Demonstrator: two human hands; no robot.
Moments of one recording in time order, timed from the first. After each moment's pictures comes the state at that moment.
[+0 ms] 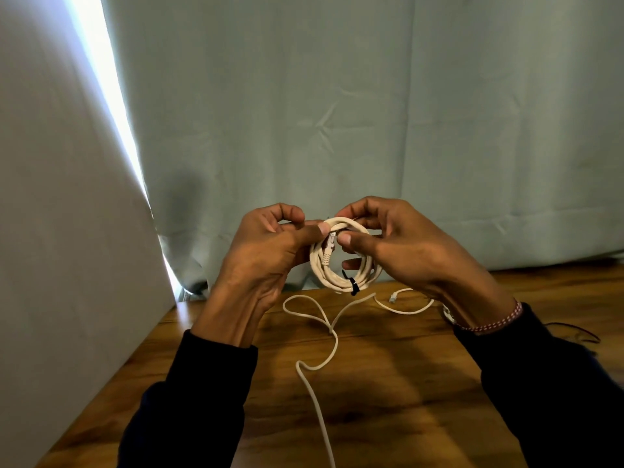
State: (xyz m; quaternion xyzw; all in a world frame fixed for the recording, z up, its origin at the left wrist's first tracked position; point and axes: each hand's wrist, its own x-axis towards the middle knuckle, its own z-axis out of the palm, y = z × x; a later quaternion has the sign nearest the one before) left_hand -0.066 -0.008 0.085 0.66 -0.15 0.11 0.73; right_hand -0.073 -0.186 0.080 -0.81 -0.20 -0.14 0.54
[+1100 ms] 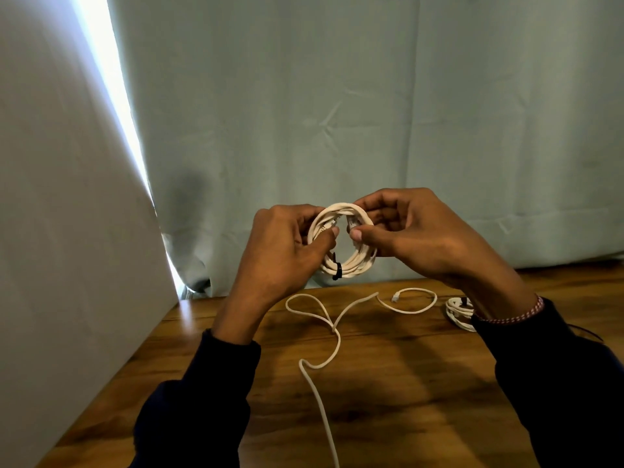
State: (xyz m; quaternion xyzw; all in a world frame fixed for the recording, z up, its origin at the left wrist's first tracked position) left_hand -0.061 -0.008 0.073 0.83 -0.26 0.36 0.35; right_hand -0.075 -0.198 0.086 -0.82 -0.22 -0.19 0.50
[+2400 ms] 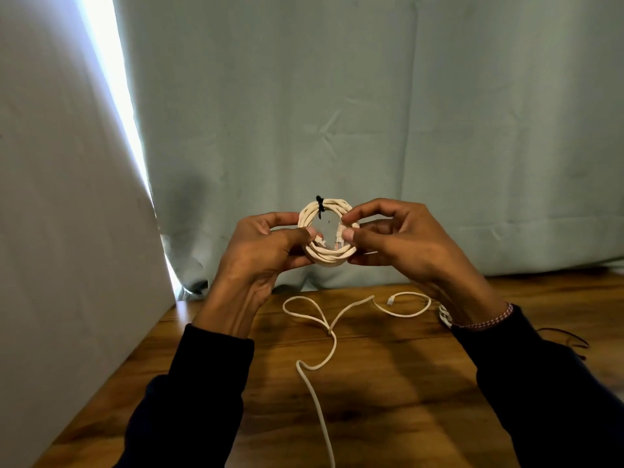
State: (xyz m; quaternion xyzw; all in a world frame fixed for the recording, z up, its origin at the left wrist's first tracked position) left_hand -0.061 0.000 0.087 0.66 -0.07 0.10 0.74; right_hand -0.069 -0.189 0.078 -0.75 -0.19 -0.16 0.62
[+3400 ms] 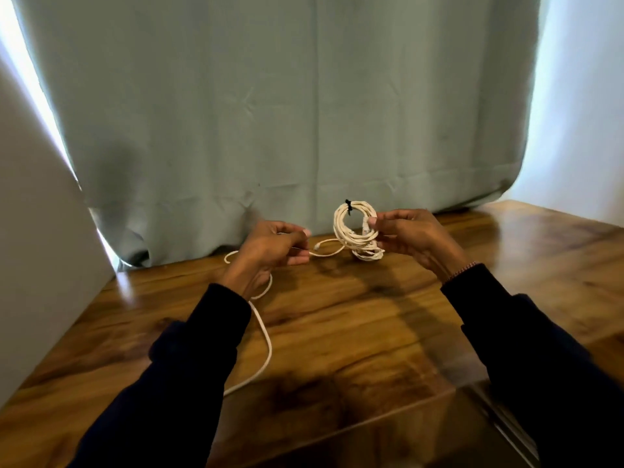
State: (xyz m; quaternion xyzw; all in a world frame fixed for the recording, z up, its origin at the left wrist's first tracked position) left_hand -0.093 -0.068 0.013 0.74 -0.11 -0.06 0.66; right_hand -0.141 -0.310 0.001 -0.67 0.09 -0.16 0.72
